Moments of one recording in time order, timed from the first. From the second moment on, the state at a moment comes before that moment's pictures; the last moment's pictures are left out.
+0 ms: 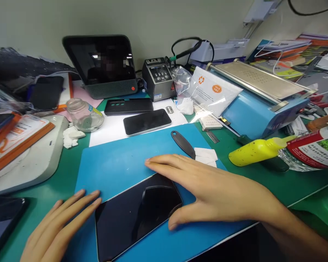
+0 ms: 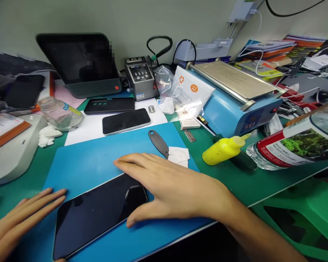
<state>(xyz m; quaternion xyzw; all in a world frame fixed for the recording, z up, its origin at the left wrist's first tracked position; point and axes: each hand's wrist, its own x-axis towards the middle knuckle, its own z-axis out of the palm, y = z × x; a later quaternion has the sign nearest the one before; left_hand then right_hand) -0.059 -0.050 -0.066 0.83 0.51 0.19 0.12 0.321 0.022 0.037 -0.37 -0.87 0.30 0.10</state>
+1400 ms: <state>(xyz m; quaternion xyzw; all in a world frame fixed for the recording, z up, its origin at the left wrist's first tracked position) -0.015 -0.056 -0.021 0.76 0.55 0.28 0.20 0.334 -0.040 0.018 -0.44 -0.88 0.05 0.17</state>
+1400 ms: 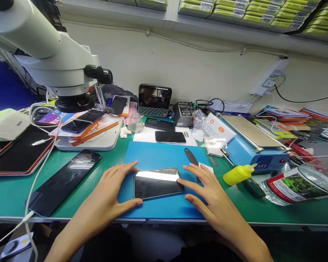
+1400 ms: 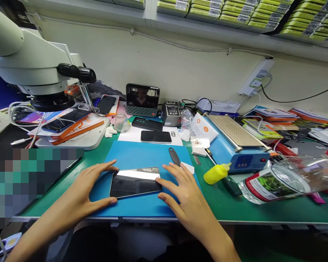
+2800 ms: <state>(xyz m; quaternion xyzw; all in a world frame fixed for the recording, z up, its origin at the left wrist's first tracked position) -0.014 -0.056 -0.018 0.78 0.53 0.29 0.17 0.215 -0.056 0.015 -0.38 -0.89 0.08 0.23</state>
